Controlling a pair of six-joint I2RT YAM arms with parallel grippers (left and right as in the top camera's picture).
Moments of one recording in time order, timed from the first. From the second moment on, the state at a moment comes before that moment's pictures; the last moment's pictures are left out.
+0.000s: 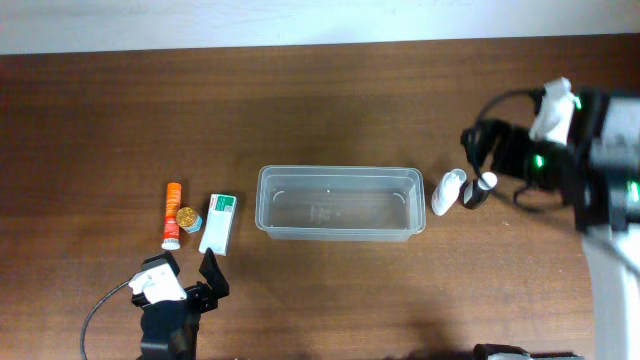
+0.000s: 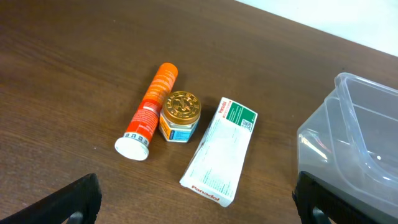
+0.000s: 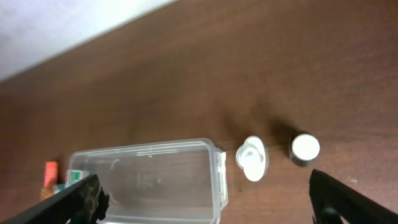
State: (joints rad) left arm -0.12 0.01 0.16 -0.60 -0.23 -0.37; right arm -0.11 1.31 1.50 -1.08 -0.31 0.24
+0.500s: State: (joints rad) left arm -0.12 0.01 0.16 -0.60 -0.23 -0.37; right arm 0.06 1.78 1.54 -1.23 -0.08 0.31
